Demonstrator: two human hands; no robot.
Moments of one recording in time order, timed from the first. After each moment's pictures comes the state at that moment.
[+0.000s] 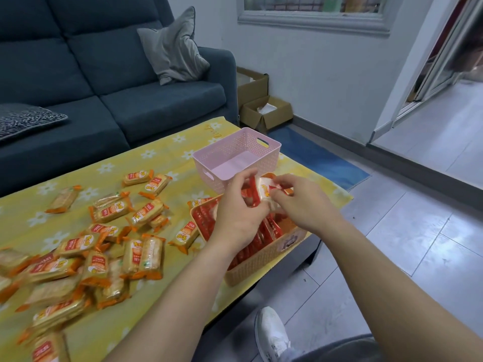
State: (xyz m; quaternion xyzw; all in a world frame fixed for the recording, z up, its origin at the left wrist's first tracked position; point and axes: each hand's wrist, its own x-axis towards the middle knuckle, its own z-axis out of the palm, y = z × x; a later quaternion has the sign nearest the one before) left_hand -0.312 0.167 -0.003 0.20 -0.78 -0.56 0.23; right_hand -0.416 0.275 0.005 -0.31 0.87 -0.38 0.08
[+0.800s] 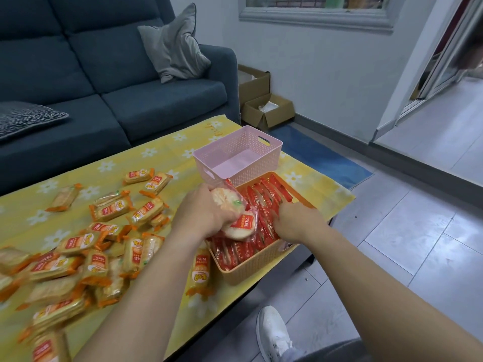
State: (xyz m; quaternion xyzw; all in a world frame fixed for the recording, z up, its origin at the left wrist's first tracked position) left_hand -0.302 0.110 -0.001 0.40 -0.86 -0.30 0.04; right_hand -0.423 0.260 -0.036 -0.34 0.93 -0.03 0.15
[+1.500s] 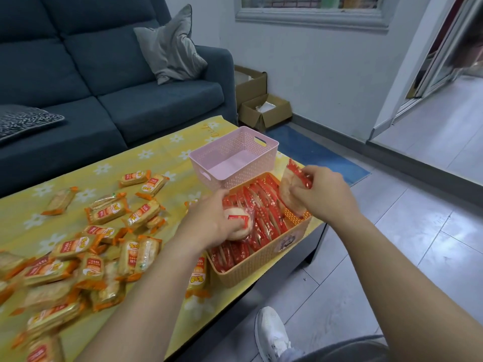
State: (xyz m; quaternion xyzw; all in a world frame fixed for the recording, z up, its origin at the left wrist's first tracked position) left_hand -0.305 0.119 -0.010 0.31 -0.91 -0.28 0.01; right_hand -0.449 0.296 0.002 -0.24 0.92 -0.31 0.00
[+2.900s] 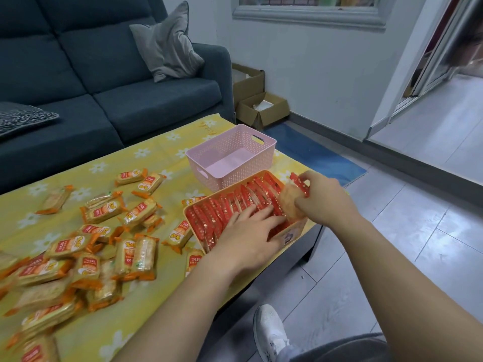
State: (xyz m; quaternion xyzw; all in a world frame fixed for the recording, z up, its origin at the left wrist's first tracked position) left_hand -0.322 0.174 -0.043 0.08 -0.98 -0.18 -0.09; right_hand -0.452 0.301 -0.013 -0.24 0.94 -0.22 0.05
